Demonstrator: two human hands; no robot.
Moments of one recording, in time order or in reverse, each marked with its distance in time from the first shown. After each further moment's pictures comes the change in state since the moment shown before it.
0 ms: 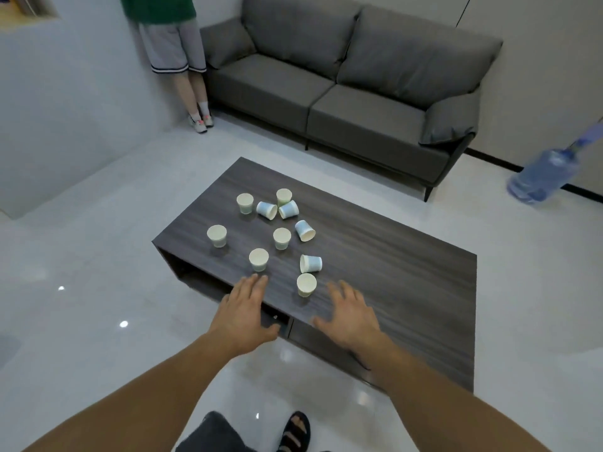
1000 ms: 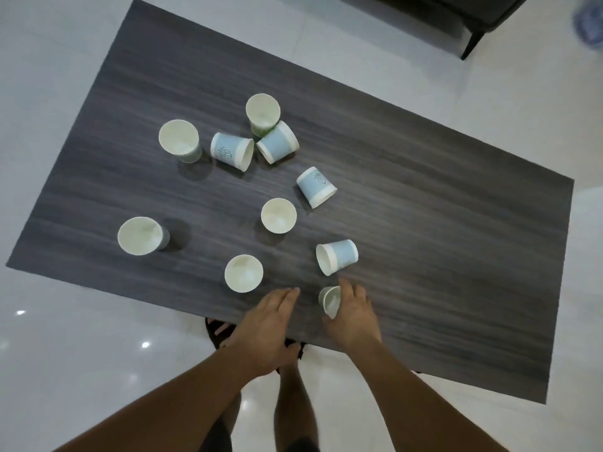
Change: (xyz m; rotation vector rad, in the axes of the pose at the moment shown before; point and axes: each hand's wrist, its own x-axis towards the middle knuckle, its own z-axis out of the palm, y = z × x) left_hand 0.293 -0.104 0.163 -0.201 -0.545 0.240; right_hand 0.295 0.000 0.160 0.290 -0.236 0.498
